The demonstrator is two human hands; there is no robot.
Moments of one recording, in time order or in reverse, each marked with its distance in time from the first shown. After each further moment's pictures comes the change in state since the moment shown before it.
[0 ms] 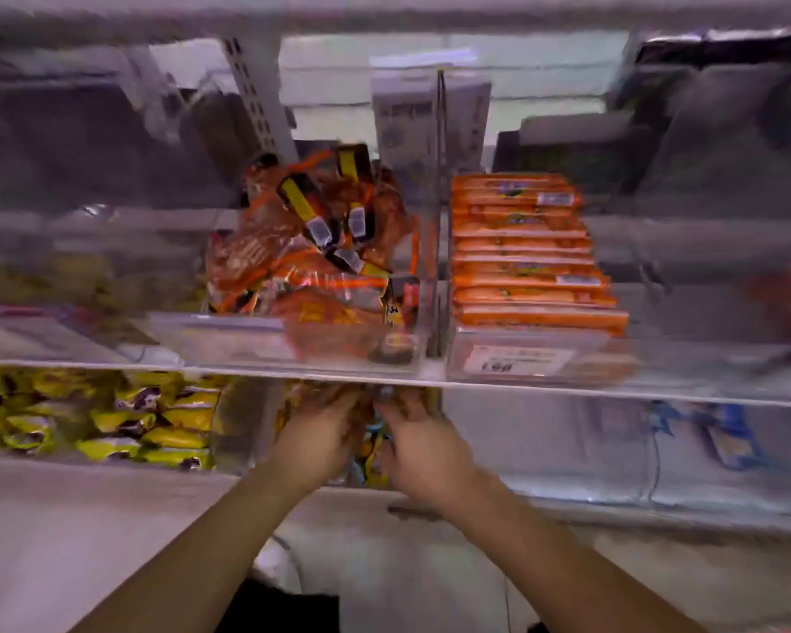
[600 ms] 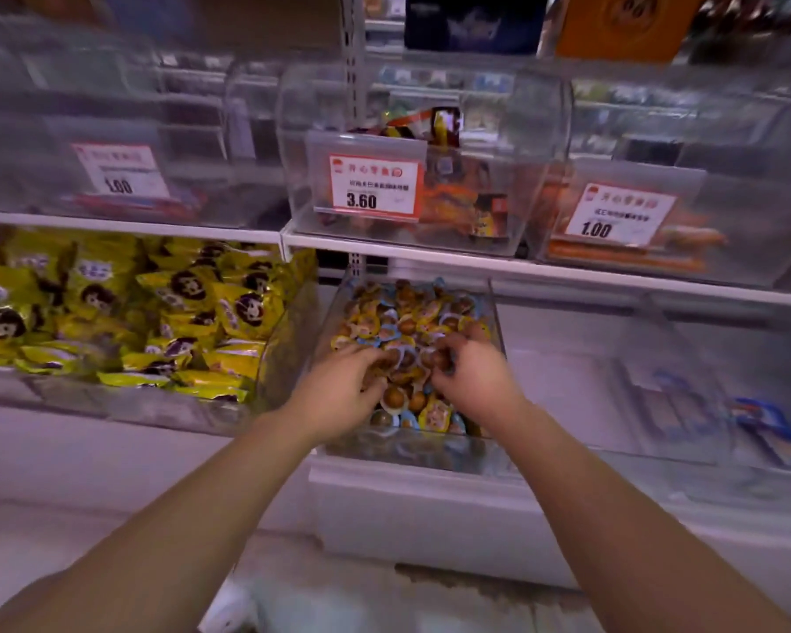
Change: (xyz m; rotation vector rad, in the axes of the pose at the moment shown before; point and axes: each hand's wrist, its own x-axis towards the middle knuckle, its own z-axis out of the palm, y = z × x) left_hand -0.035 -0.064 0.041 -0.080 0.292 0.105; right_hand 0.024 0.000 0.043 -0.042 0.414 0.064
